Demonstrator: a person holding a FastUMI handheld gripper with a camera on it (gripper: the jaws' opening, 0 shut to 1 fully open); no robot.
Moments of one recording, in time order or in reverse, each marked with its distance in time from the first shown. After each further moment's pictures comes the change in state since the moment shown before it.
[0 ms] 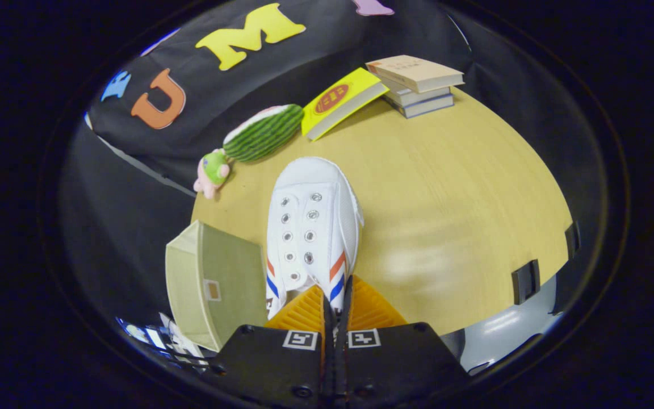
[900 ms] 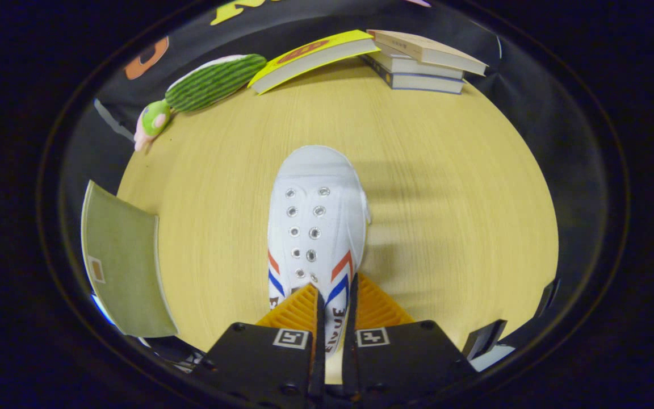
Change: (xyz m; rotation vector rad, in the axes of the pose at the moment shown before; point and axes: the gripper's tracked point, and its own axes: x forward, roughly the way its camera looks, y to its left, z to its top) arm 0.118 -0.155 0.012 -0.116 0.157 -0.246
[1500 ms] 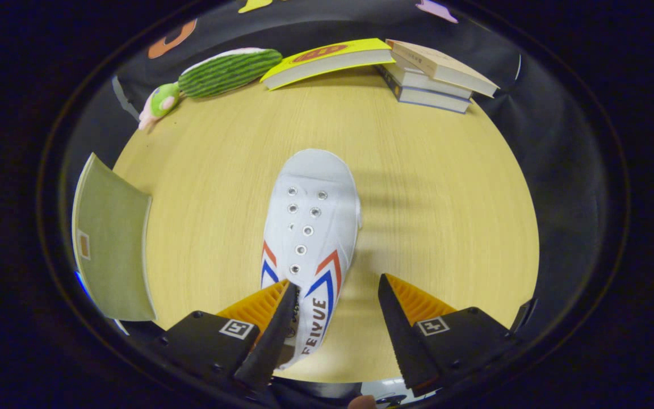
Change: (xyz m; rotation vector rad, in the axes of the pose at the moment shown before) arm -0.001 -0.007 -0.004 -0.176 0.022 -0.081
